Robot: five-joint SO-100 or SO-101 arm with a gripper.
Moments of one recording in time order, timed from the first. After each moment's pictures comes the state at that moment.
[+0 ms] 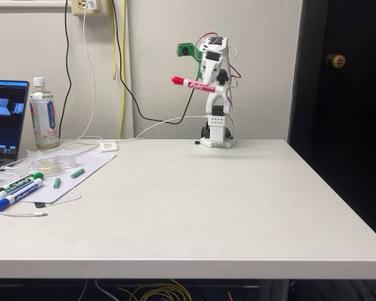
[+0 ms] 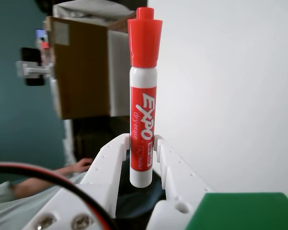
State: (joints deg) arm 5.9 150.2 106.2 66.4 -3.0
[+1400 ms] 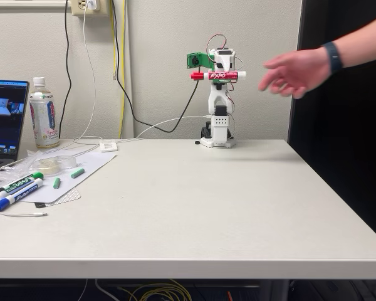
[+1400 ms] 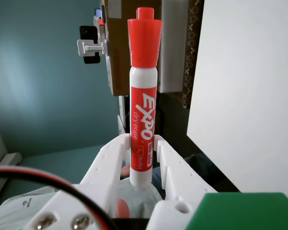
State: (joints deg) arm -3.9 152.4 116.6 46.7 5.3
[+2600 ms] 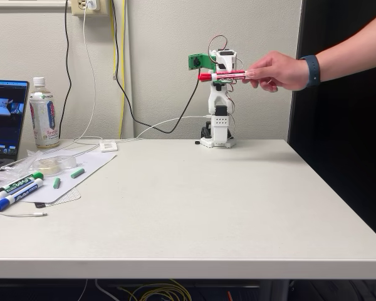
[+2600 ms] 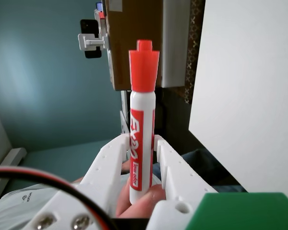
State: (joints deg) arm -4.3 154.2 119.1 46.1 6.1
